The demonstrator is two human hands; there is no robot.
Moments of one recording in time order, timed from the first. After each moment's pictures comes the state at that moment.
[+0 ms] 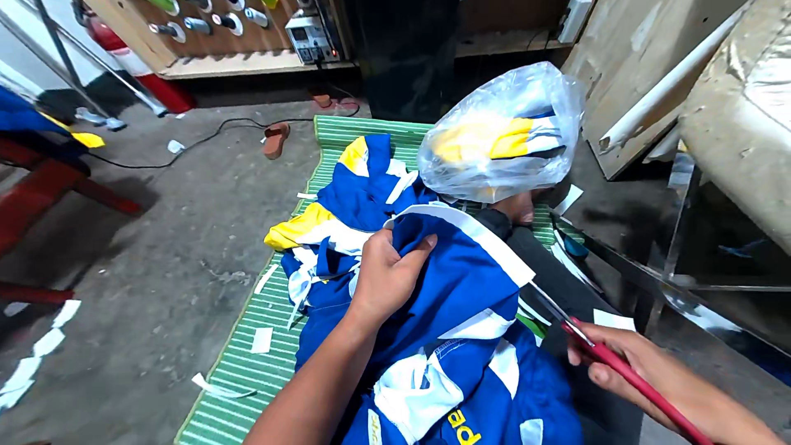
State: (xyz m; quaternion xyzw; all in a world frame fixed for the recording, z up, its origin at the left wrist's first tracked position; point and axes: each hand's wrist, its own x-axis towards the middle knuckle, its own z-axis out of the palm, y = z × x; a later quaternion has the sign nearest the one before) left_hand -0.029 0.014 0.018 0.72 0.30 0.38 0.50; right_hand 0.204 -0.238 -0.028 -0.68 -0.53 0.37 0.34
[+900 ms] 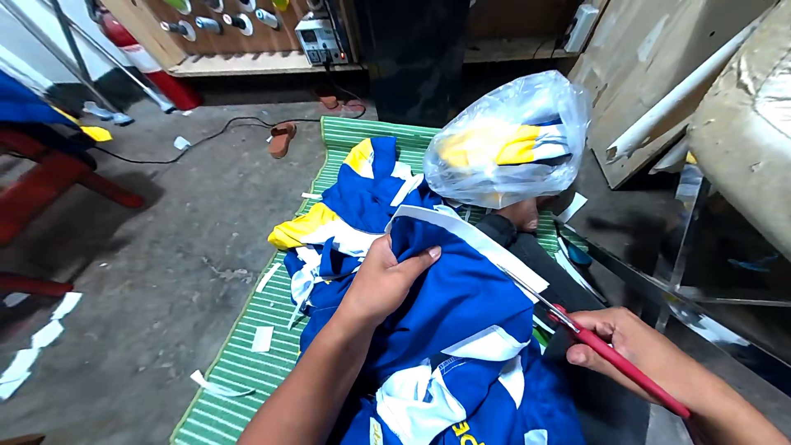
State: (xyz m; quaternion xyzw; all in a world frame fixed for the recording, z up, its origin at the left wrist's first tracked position) left_hand -0.042 0.017 0.030 0.65 0.27 0.32 0.64; right_hand 0.203 -0.197 -0.015 -0.66 -0.58 0.33 0.36
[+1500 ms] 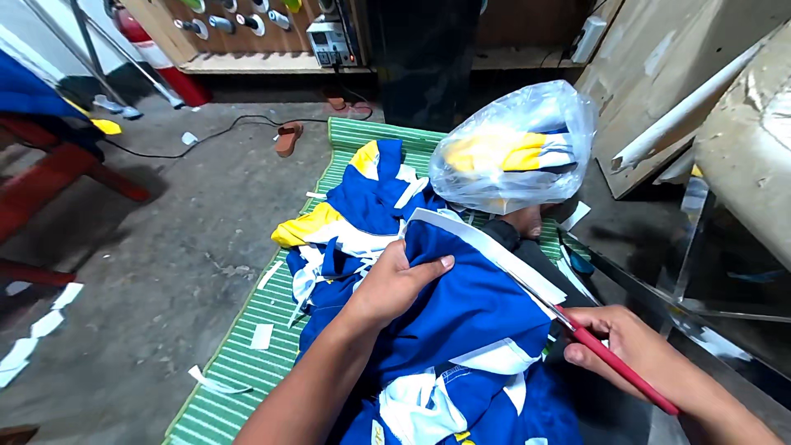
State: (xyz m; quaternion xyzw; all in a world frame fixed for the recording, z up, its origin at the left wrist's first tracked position) left_hand -0.043 0.018 0.031 0.65 0.24 0.28 0.67; right_hand 0.203 -0.184 -0.014 -0.65 -0.61 0.27 0.36
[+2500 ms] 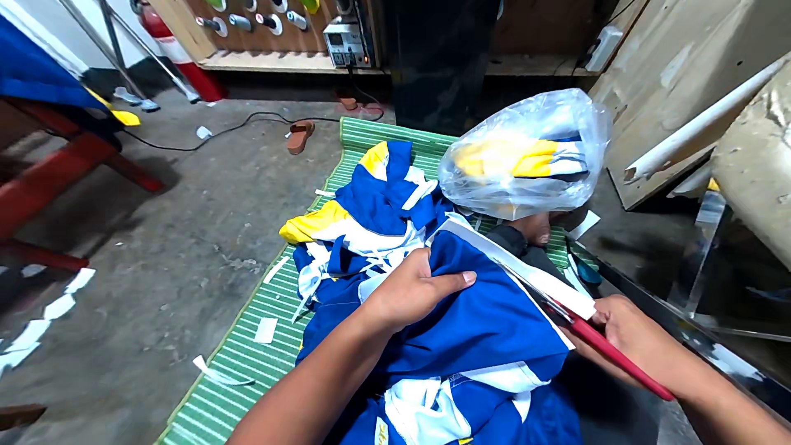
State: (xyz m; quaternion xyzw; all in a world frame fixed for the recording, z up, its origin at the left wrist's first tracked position) left_hand -0.040 0.016 0.030 0.64 0.23 0.21 0.70; right_hand 0.205 -0.161 -0.005 -0.67 -0.64 0.21 0.31
